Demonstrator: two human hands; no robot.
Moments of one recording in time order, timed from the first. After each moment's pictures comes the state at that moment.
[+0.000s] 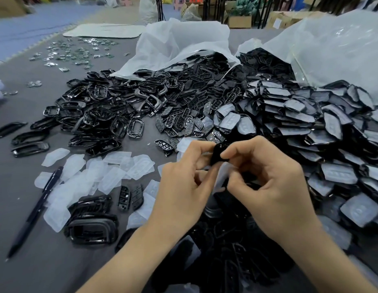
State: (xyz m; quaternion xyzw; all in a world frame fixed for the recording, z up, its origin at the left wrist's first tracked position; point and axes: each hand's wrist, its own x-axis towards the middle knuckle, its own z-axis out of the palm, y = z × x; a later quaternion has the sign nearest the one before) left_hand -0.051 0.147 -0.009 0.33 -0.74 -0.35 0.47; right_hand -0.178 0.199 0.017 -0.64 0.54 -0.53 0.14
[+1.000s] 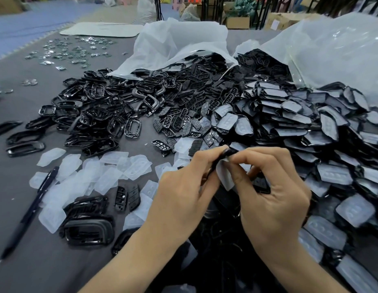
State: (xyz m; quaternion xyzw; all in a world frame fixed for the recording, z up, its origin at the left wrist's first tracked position) left_hand -0.052 0.154 -0.006 0.32 -0.80 -0.15 0.47; right_hand -0.168 0.197 -0.003 -0.58 0.53 -0.62 -0.07
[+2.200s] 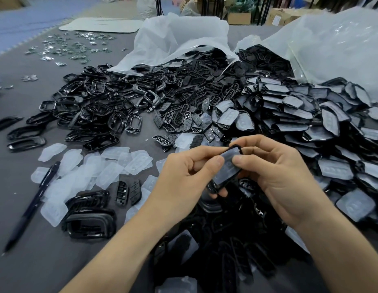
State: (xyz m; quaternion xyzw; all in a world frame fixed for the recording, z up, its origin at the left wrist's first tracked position) left_hand -0.049 0.150 0.005 0.31 -0.64 -0.60 0.38; right_hand -0.203 0.192 0.017 -0.44 0.51 -0.57 0.47
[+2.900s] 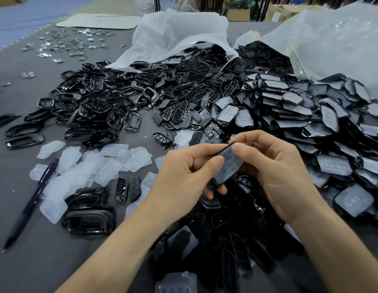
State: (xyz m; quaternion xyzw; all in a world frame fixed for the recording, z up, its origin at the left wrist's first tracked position) left_hand -0.050 0.151 0.007 0.30 -0.63 -0.61 0.37; right_hand -0.201 0.190 0.011 -0.46 0.52 -0.58 0.42
